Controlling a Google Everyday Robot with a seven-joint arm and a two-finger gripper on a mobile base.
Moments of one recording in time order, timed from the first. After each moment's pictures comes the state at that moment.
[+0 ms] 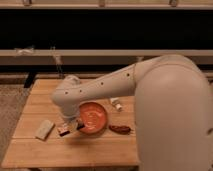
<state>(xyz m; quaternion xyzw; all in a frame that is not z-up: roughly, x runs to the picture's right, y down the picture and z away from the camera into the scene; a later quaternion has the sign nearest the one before) -0.192 0.182 0.728 -0.34 -0.15 -0.19 0.91</state>
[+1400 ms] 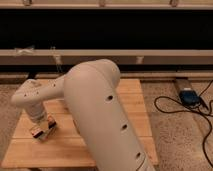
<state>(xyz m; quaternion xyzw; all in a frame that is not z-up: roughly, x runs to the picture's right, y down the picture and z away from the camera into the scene) -0.348 0.199 0.779 -0.33 -0.18 -0.32 0.87</state>
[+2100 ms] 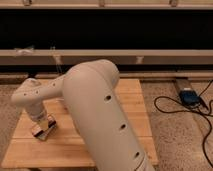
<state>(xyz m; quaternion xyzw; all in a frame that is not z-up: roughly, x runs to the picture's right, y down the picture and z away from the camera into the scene) -0.343 0.195 0.782 -0.33 -0.18 -0.32 0.87</state>
